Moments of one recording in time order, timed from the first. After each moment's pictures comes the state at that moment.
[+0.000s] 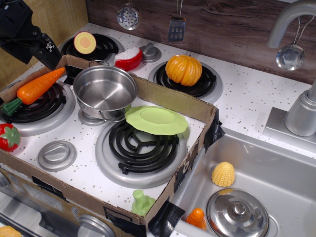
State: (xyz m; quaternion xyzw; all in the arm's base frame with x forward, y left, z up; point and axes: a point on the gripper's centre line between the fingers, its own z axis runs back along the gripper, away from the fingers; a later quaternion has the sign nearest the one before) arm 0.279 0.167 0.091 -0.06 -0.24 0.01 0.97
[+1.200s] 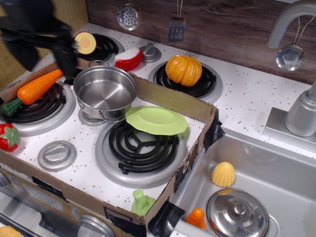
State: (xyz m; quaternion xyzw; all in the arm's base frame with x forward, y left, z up) arm 0.244 0.096 0.123 -0.01 -0.11 0.08 0.99
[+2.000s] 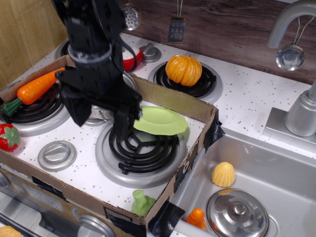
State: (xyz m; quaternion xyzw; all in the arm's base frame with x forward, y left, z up) arm 0.219 0.010 0.083 0.01 -0.06 0.04 1.00
